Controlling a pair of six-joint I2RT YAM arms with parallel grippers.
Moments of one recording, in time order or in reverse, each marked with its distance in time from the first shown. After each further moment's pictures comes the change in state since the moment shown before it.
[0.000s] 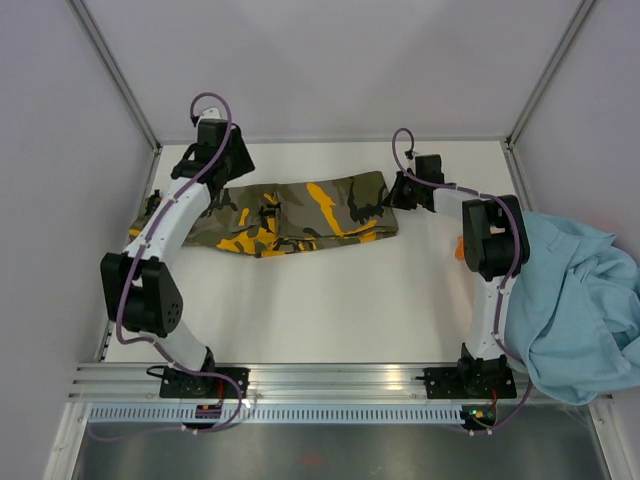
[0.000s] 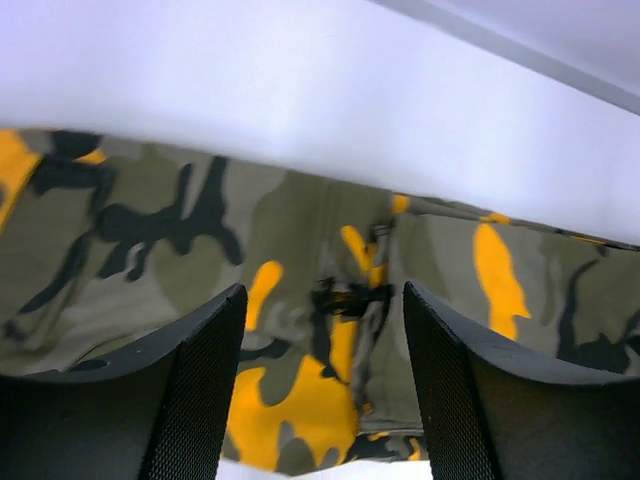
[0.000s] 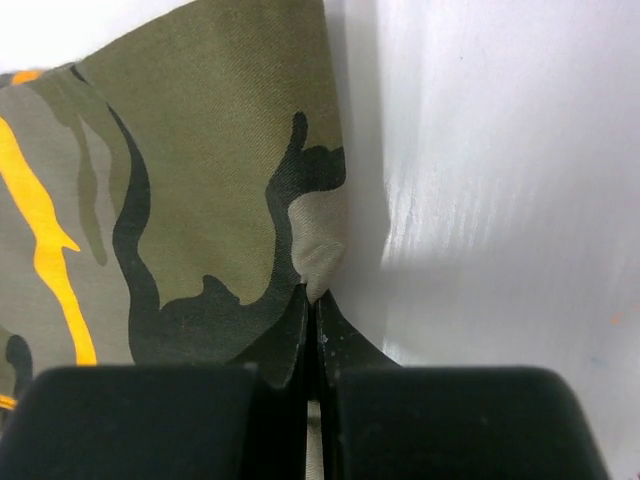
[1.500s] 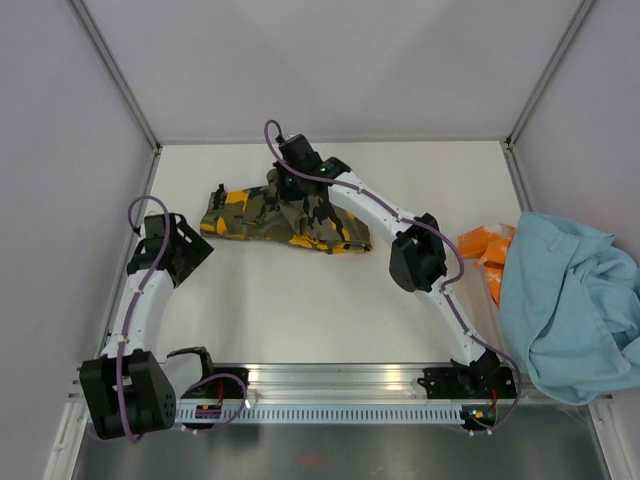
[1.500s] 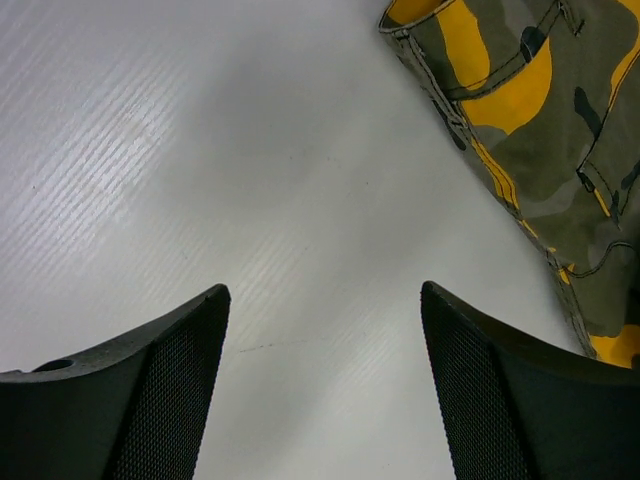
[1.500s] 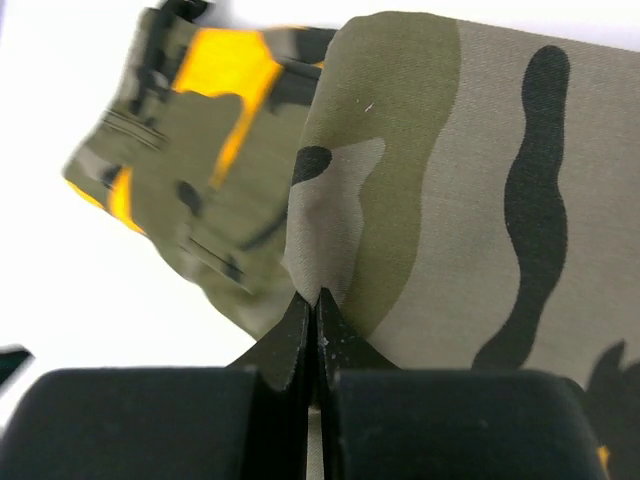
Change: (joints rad) left arm 0.370 -0.571 -0.777 -0.075 0.154 -0.175; right arm 0.581 0.260 0.967 -0.669 0.319 0.077
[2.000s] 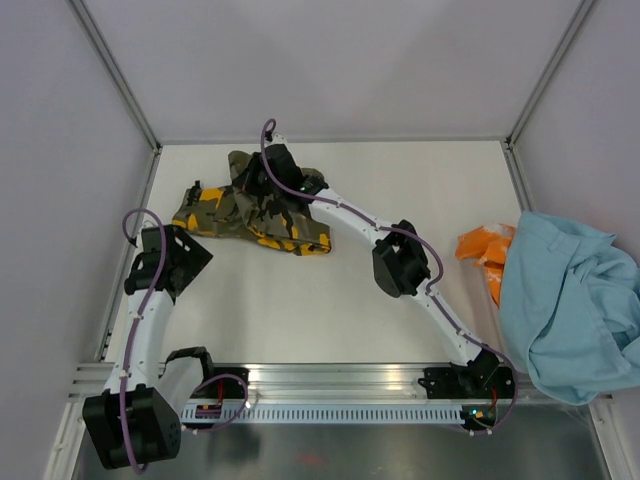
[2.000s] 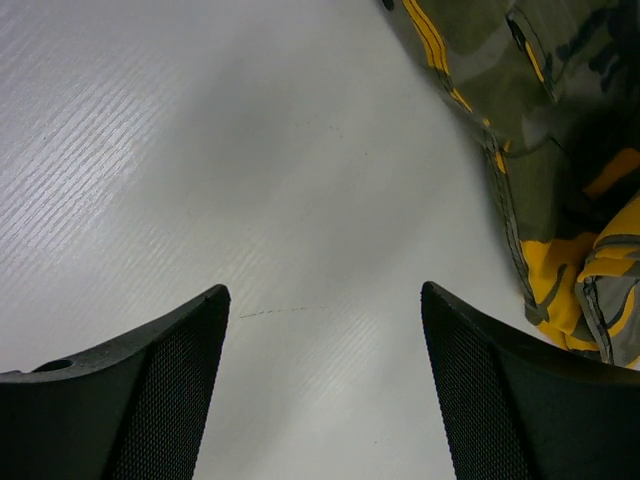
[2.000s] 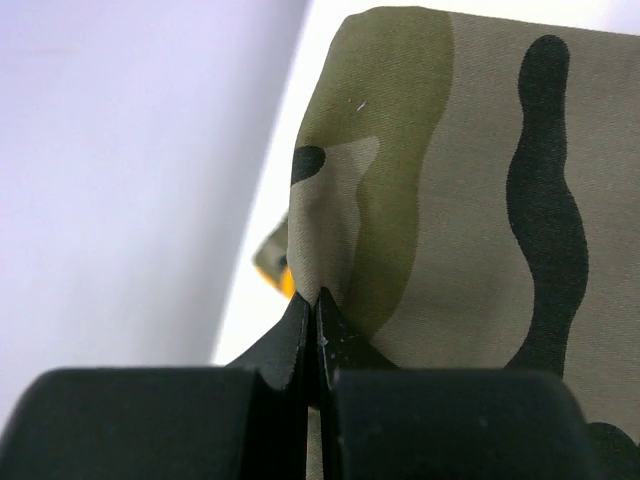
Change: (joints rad) left arm 0.000 -0.181 -0.066 -0.075 0.005 -0.067; right arm 0.085 0.150 0.050 0.496 -0.016 0.395
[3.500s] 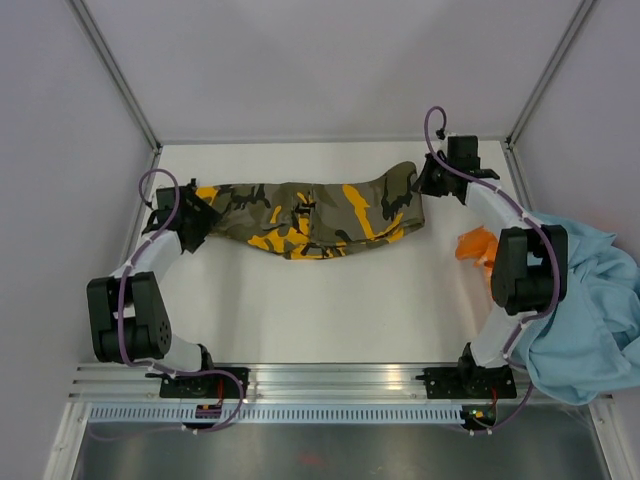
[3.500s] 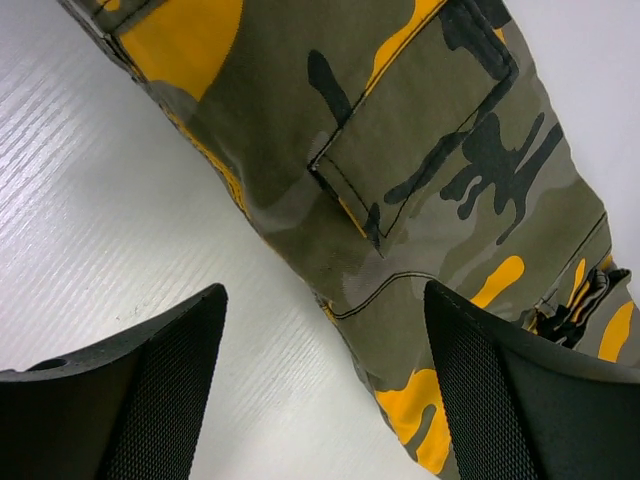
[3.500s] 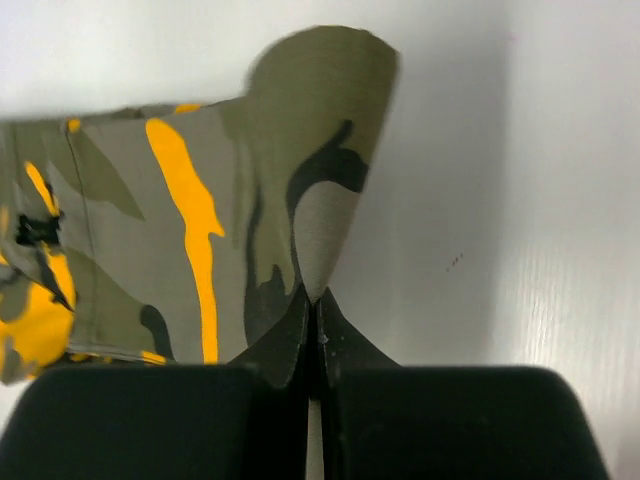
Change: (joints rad) left arm -0.028 0.545 0.201 0.386 0.080 -0.083; right arm -0.743 -0.785 -1.070 -0.088 -0.204 -0.515
